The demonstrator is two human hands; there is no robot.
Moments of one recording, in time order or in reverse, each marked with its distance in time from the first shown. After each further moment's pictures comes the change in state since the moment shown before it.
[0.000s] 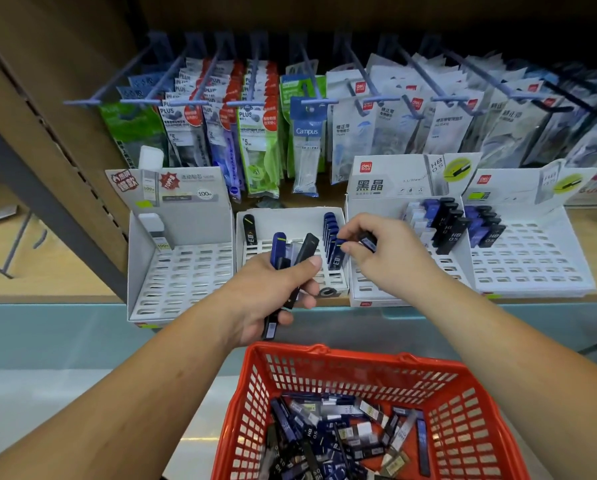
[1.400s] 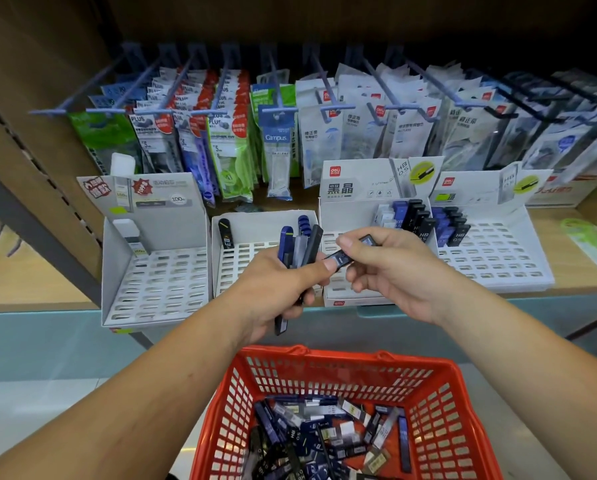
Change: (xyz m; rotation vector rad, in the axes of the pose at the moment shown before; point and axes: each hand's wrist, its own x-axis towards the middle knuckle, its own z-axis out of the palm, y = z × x) left_hand 0.001 0.005 0.042 0.004 -0.066 0.159; right_hand -0.034 -0.008 -0.043 0.887 -0.174 0.438
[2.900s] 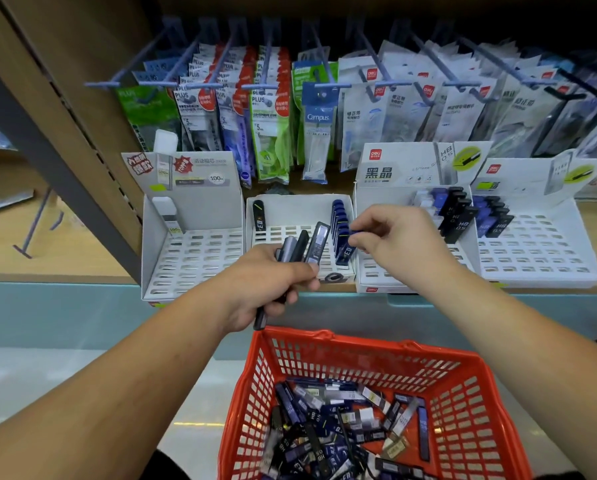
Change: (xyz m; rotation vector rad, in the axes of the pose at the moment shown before) left_hand -0.013 -0.010 -0.057 0.108 0.036 -0.184; right_hand 0.030 0.012 0.029 -0.805 0.214 -0.386
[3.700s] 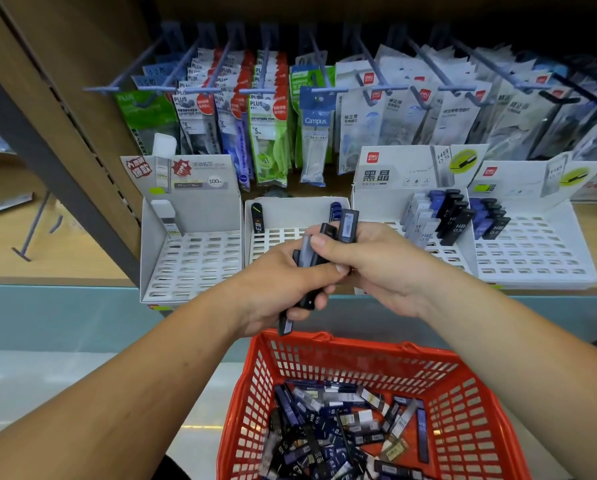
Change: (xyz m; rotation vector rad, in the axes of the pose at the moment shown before) left_hand -0.018 0.012 0.019 -0.064 -0.211 0.155; right_hand -0.023 -0.041 0.010 0.740 -0.390 0.323
